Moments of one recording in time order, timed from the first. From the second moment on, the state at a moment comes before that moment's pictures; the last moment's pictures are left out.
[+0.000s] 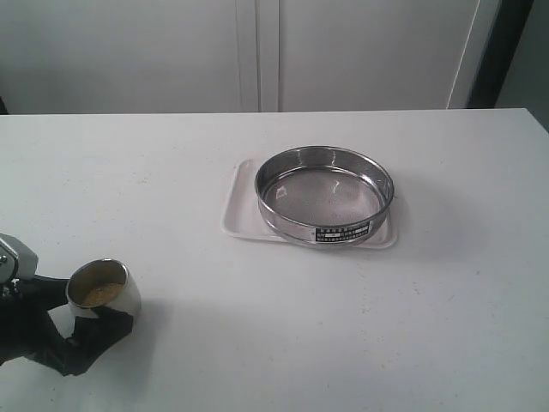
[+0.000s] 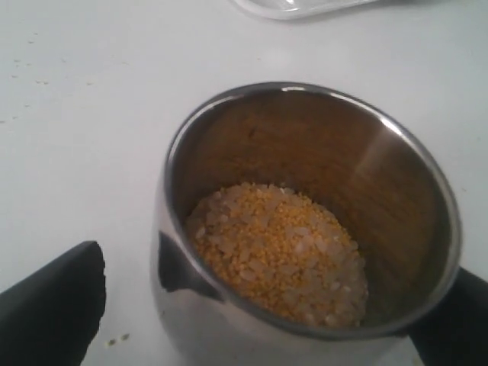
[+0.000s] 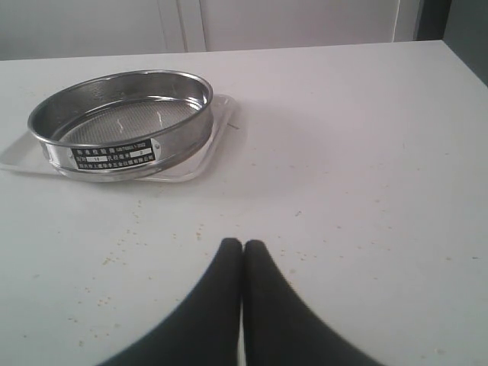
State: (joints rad) left arm 0.07 1.81 -0.25 0.92 -1.03 -0.26; right arm 0.13 0.01 -0.01 0.03 0.36 0.11
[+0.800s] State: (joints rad) left arm 0.07 1.82 -0.31 0.93 -1.03 -0.29; right arm 0.13 0.01 -0.01 0.03 0.36 0.11
